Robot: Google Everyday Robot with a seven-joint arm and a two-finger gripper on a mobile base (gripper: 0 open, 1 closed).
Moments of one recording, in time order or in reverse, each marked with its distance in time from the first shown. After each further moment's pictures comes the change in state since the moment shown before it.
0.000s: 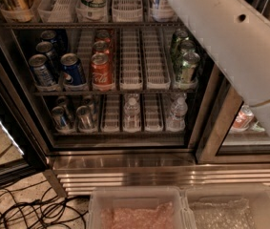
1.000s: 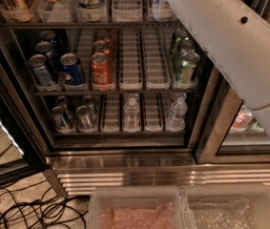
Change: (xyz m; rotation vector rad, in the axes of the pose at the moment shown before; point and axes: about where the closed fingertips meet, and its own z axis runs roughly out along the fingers) arm 0.020 0.017 -0.002 -0.060 0.059 -0.028
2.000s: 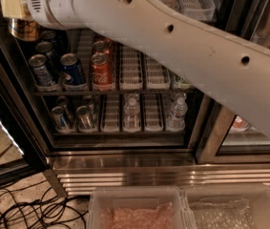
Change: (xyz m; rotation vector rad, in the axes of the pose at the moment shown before) arm 0.061 0.087 0.008 -0.047 0.006 0.270
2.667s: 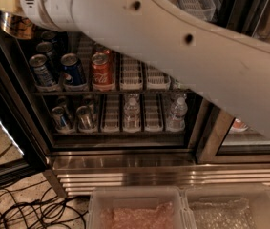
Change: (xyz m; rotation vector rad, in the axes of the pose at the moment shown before) arm -0.002 0.022 -0.032 0.014 -0.053 0.112
